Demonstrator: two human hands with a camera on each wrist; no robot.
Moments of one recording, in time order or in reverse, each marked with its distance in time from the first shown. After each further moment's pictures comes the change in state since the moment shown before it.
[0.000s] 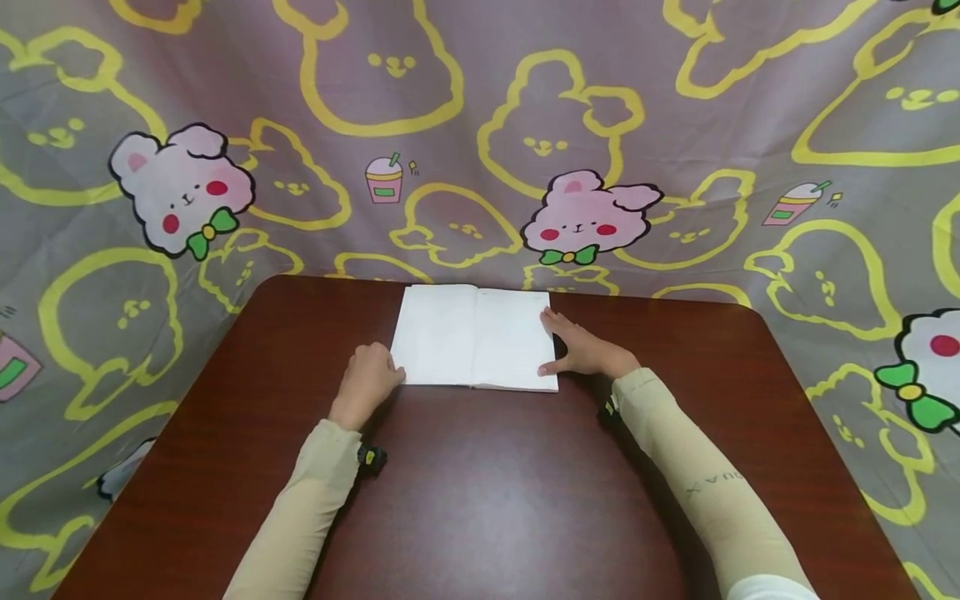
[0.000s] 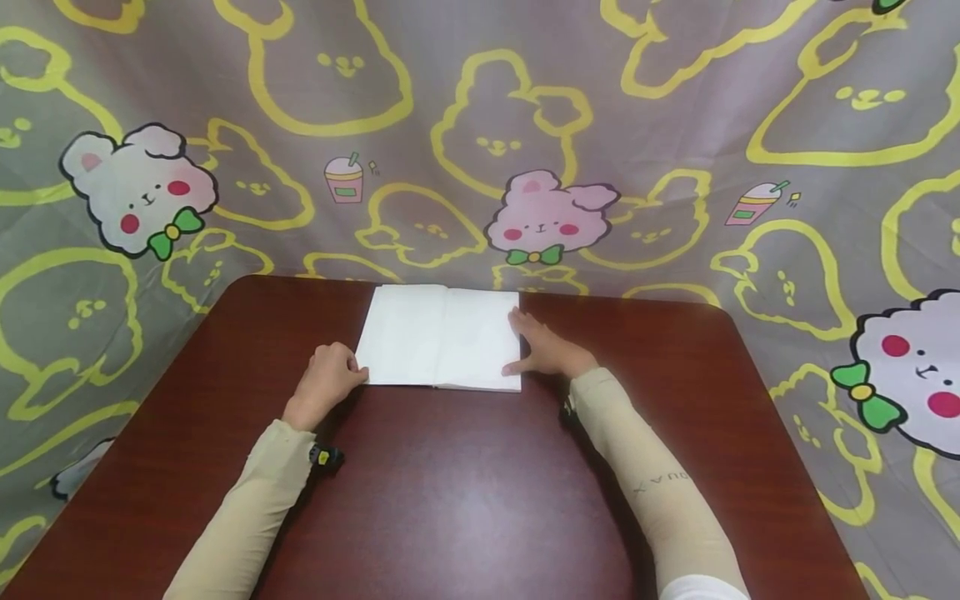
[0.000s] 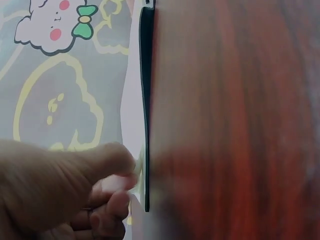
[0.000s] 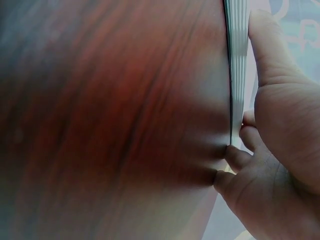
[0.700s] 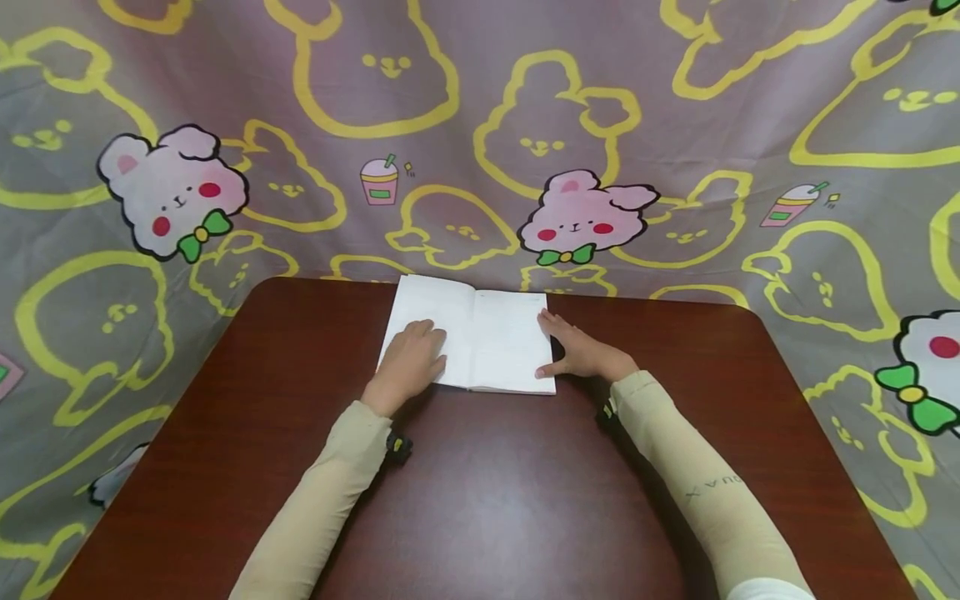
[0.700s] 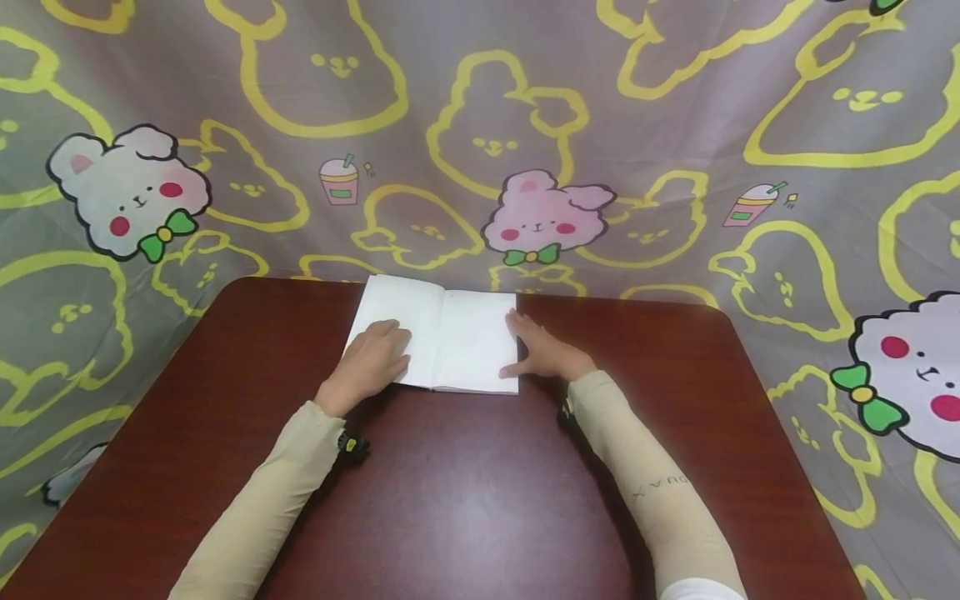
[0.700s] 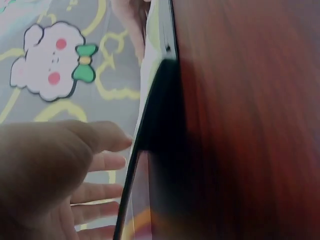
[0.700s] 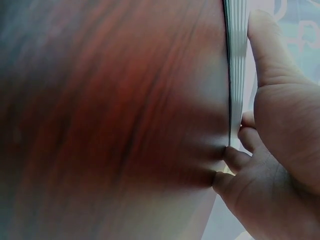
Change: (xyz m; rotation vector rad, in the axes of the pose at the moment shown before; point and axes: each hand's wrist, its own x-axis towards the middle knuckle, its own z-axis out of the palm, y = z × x) left_hand 0.031 0.052 0.022 0.347 0.102 0.477; right_hand 0.000 0.000 -0.001 -0.007 0.000 -0.001
